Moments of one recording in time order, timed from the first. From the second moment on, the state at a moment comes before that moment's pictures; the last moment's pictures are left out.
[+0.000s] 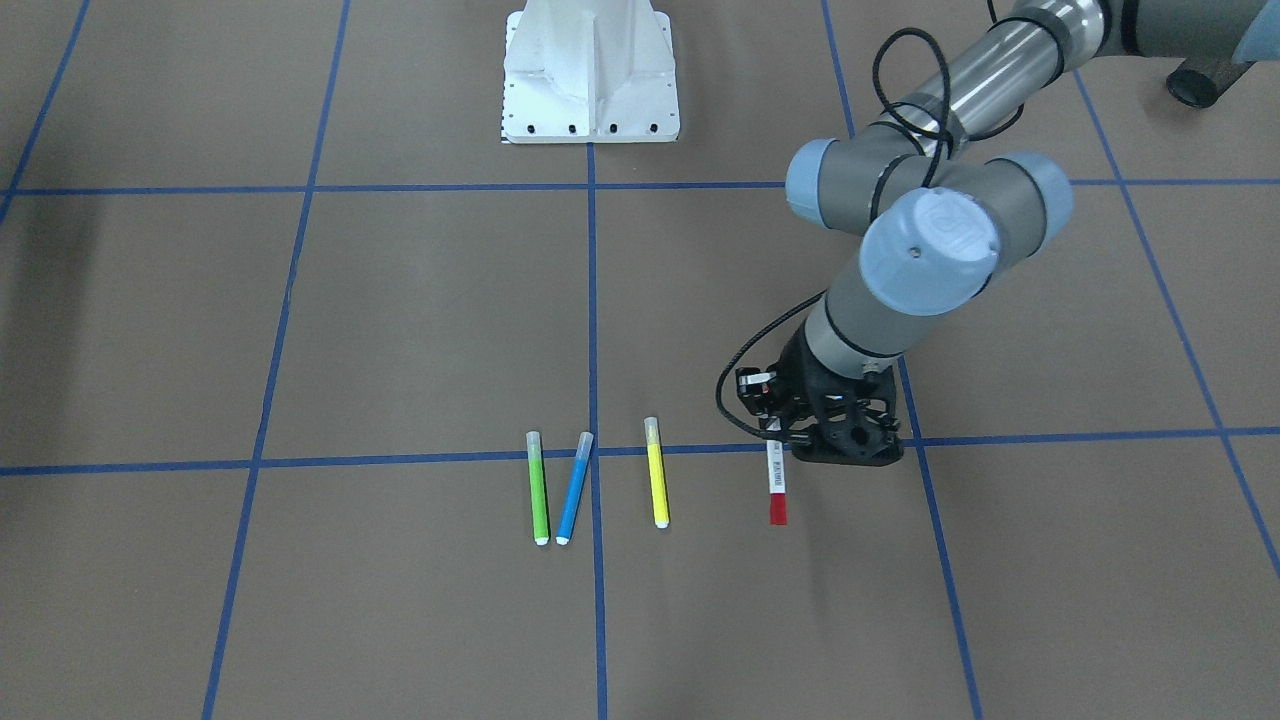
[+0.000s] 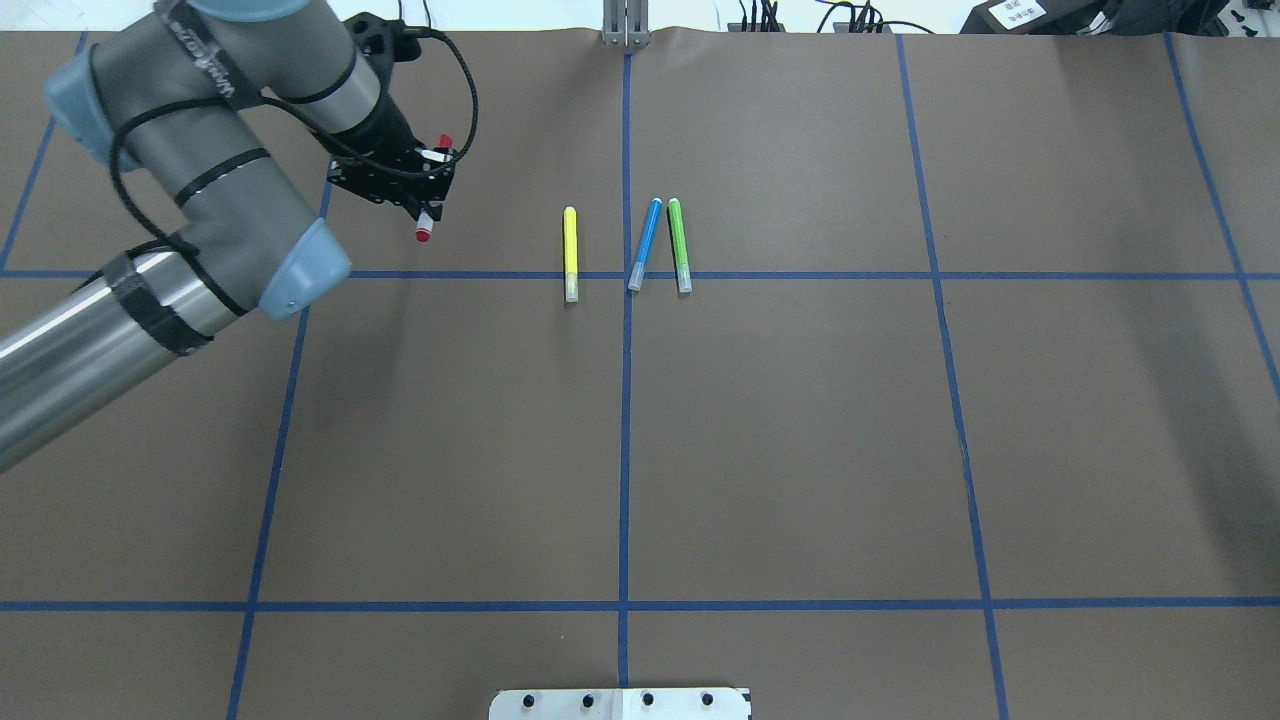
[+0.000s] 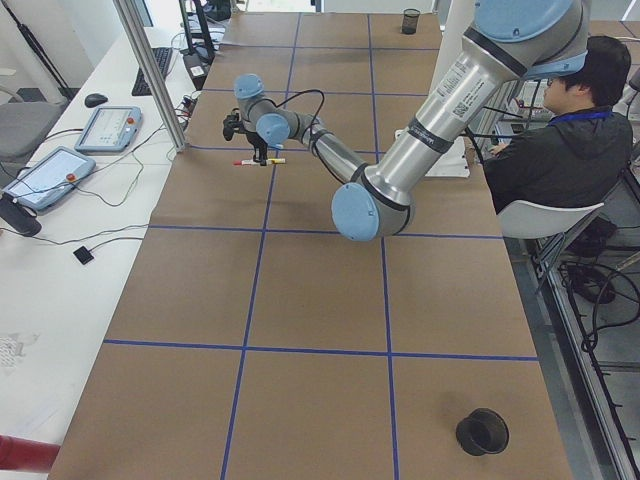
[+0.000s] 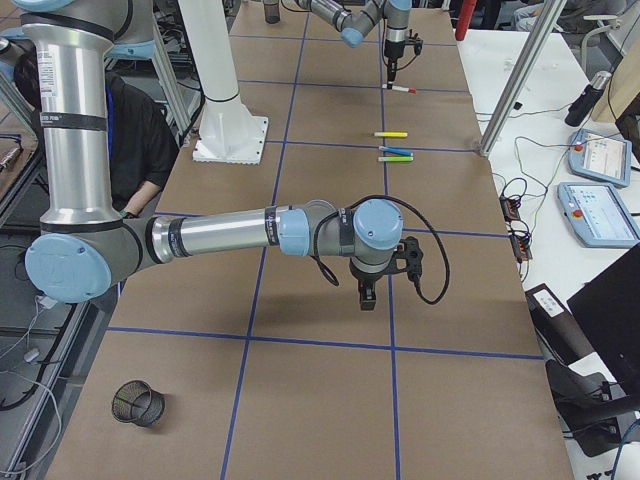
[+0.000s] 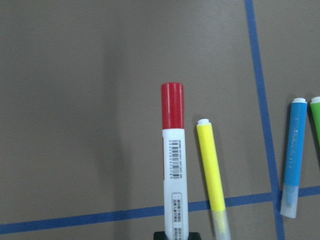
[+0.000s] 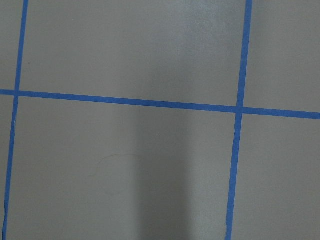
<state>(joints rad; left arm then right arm) -0.91 -2.23 -1.48 -1.74 -2.23 -0.91 1.57 -1.57 1.75 -1.70 2.51 -0.04</state>
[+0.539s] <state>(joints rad) -1.00 -1.84 -1.82 -1.74 -2.31 -0.90 1.57 -1.58 1.75 -1.70 2.54 -0.01</state>
